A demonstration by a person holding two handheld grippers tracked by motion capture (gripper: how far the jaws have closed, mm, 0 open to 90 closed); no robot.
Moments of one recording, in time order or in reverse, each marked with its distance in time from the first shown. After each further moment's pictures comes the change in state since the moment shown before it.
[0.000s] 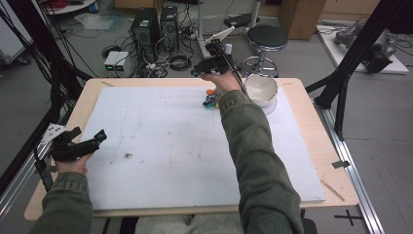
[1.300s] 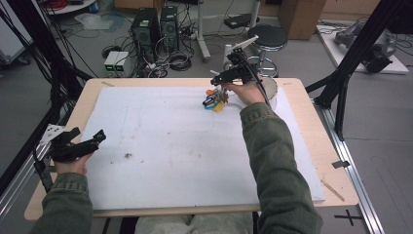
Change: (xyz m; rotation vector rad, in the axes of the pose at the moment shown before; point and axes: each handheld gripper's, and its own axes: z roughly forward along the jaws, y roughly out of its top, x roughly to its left) left arm 0.000 0.000 -0.002 -0.006 0.009 -0.008; right arm -0.035 -0.049 -0.043 -0.021 -0.066 -0.018
